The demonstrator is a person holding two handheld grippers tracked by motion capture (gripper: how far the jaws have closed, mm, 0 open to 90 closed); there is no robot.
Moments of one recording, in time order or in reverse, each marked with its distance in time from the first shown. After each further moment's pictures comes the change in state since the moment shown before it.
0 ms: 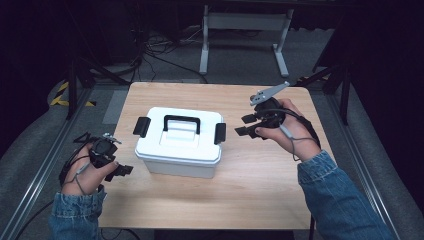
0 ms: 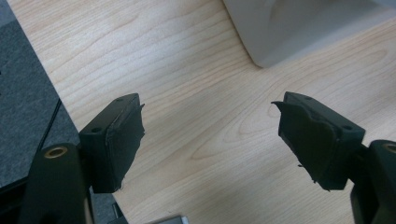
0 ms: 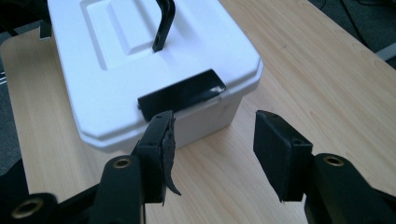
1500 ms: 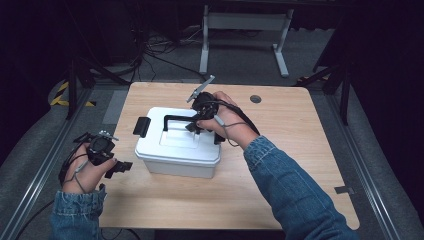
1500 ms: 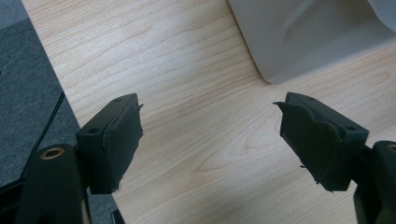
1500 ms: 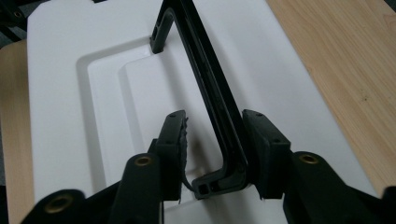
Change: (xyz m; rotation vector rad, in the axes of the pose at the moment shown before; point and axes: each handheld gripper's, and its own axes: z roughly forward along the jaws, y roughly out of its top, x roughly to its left) left arm 0.008 0.001 0.001 -0.042 0.008 -0.046; right arm 0.030 0.085 0.121 0.119 0.102 -0.088
